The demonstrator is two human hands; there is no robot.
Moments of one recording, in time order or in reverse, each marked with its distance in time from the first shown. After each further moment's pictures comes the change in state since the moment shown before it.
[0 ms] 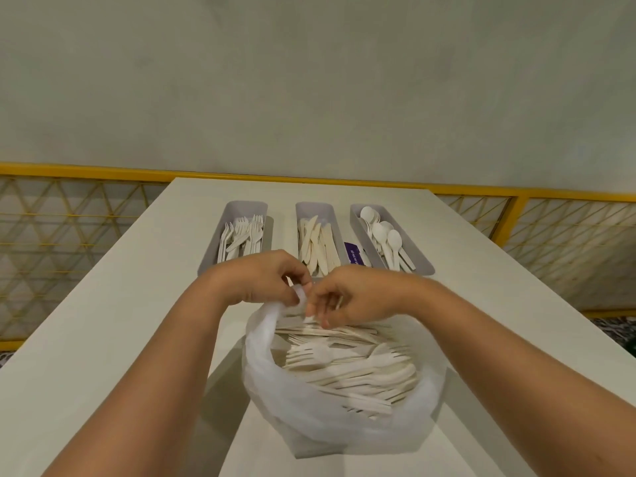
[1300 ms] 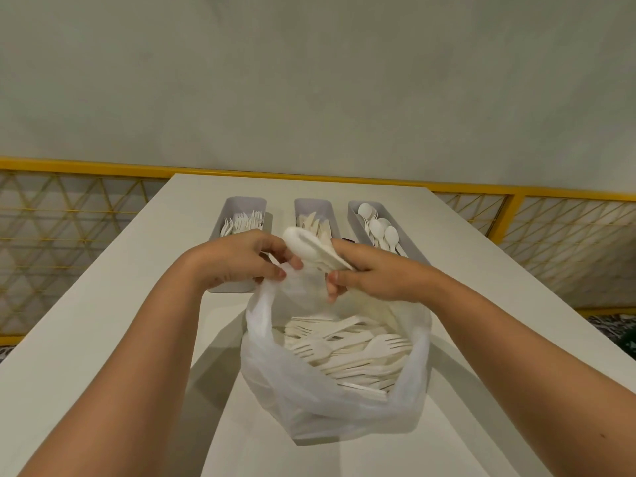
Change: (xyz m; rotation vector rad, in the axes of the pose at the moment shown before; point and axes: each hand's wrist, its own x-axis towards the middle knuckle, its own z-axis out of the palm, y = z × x) left_hand -0.012 -0.012 -0.015 -0.226 0.110 -0.010; right_hand -0.018 0.012 -0.003 0.306 0.223 -0.052
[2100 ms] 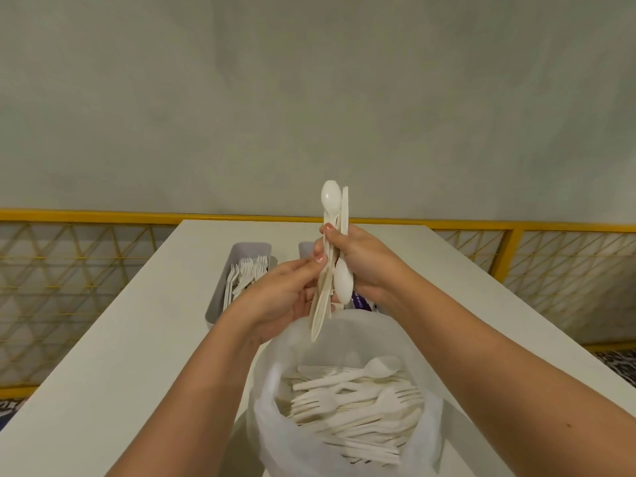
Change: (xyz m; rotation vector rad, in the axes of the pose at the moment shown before) left_hand 0.012 0.037 0.026 -0.934 -0.014 0.168; right_hand 0.044 -0.049 -0.021 0.886 0.415 -0.023
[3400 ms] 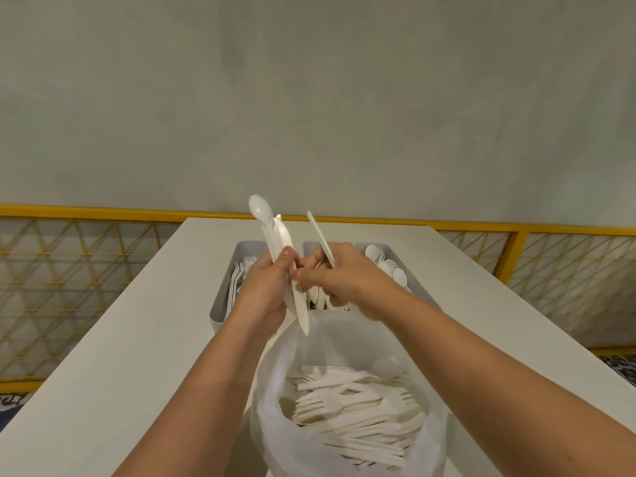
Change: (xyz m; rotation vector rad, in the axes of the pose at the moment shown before) left_hand 0.010 -0.005 -0.013 -0.090 0.479 0.158; right_hand -0.008 0.013 0.017 -0.561 -0.001 0.034
